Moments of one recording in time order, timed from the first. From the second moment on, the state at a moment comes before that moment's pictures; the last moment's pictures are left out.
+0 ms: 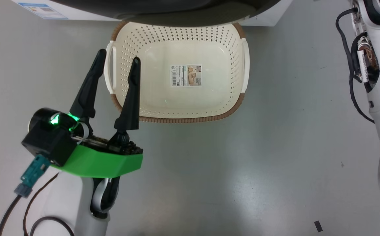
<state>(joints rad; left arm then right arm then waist) -0.50 0.03 -0.17 0.06 -0.30 -0.11 -0.26 -1.25 -0.11 0.18 0.61 1.61 0.13 0.51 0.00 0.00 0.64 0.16</state>
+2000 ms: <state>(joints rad) -0.43 0.03 -0.13 0.11 -0.28 -0.11 -0.26 -0.91 -0.08 0.31 0.49 1.48 0.13 0.22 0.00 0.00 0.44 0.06</state>
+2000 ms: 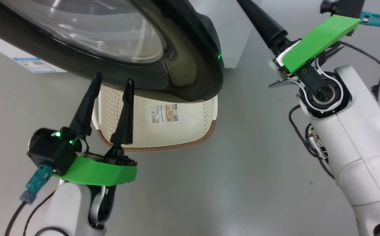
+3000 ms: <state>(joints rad) -0.43 0.04 -0.10 0.06 -0.25 -0.12 -0.26 -0.62 -0.07 0.14 0.30 0.12 0.13 -0.26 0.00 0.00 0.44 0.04</state>
